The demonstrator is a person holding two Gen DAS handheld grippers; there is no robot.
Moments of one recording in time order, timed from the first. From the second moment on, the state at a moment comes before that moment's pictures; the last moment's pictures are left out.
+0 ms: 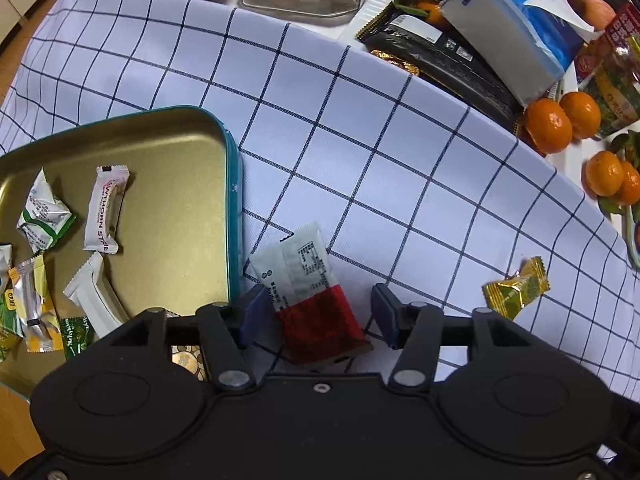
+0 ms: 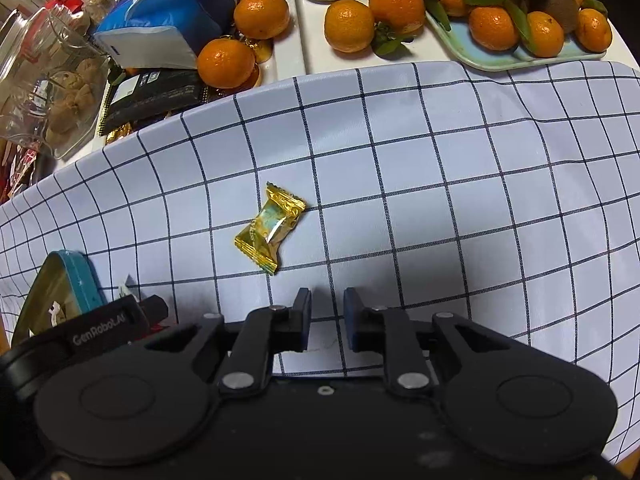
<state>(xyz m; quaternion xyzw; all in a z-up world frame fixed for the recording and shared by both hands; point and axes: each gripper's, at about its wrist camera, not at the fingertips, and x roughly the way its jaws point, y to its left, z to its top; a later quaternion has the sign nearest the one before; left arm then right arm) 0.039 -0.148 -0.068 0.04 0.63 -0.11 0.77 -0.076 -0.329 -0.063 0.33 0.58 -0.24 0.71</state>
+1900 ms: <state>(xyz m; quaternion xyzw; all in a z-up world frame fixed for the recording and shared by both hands) 0.044 -0.132 -0.068 0.03 0.66 -0.21 0.72 -0.011 -0.288 -0.075 0.26 0.56 -0.29 0.73</state>
